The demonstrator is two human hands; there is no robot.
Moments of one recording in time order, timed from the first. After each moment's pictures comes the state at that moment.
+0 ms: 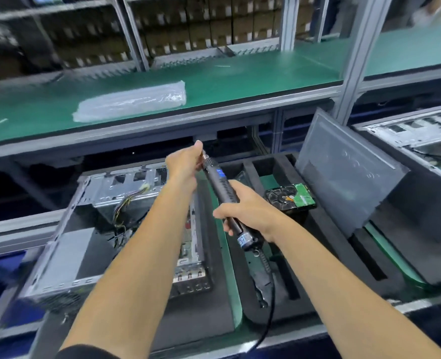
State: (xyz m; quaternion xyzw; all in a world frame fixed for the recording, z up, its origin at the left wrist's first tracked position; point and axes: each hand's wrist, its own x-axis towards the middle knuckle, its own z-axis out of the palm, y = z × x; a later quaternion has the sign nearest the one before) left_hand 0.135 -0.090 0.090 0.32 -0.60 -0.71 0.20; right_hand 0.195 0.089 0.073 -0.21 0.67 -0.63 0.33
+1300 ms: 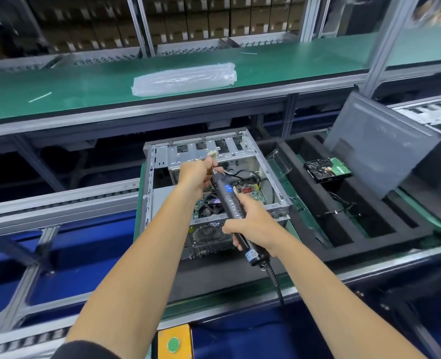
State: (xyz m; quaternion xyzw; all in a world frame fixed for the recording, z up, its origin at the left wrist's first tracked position) left_hand 0.309 -0.243 0.059 0.25 -0.60 -0.76 0.05; right_hand 0.382 -0.070 0.049 -0.16 0.73 -0.61 0.28
